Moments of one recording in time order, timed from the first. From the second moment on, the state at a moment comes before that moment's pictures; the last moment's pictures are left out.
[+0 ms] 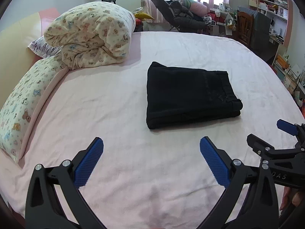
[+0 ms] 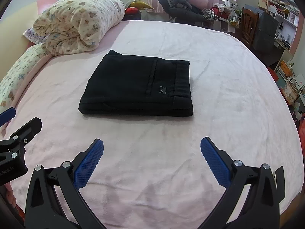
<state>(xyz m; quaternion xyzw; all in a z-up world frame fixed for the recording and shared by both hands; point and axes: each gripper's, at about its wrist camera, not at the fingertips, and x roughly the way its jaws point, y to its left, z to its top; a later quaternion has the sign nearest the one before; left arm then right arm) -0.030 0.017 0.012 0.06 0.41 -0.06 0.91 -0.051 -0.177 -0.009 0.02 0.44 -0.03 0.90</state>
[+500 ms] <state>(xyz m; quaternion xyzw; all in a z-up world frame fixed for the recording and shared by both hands) -0.031 0.014 0.008 0.07 0.41 -0.07 0.90 -0.055 -0.175 -0.014 0.02 0.44 -0.03 0.90</state>
